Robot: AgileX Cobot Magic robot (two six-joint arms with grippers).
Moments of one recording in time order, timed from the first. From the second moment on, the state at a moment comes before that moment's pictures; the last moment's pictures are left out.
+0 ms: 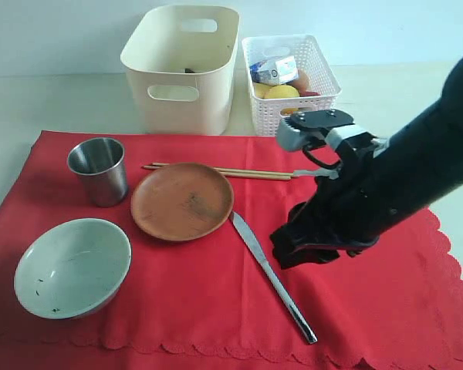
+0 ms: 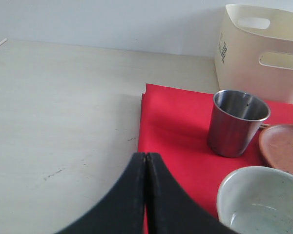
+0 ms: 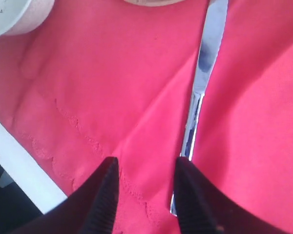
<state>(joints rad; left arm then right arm) -0.06 0.01 0.00 0.13 0.37 -0.21 0.53 1.49 -0.76 0.65 0.71 -0.49</state>
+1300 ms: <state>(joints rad) -0.06 0.01 0.00 0.13 0.37 -0.21 0.71 1.94 -1.04 0.15 0.74 -0.04</state>
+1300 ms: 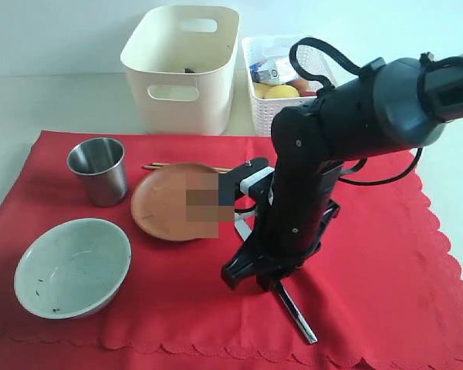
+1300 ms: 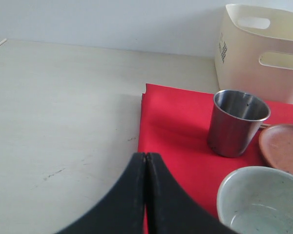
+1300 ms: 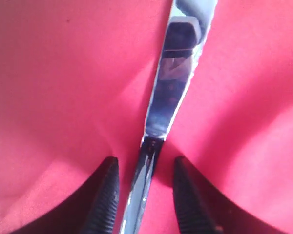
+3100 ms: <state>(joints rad) -0.06 0.01 0.00 0.13 0.37 -0.21 0.80 1.46 -1.04 -0.08 0.99 0.11</state>
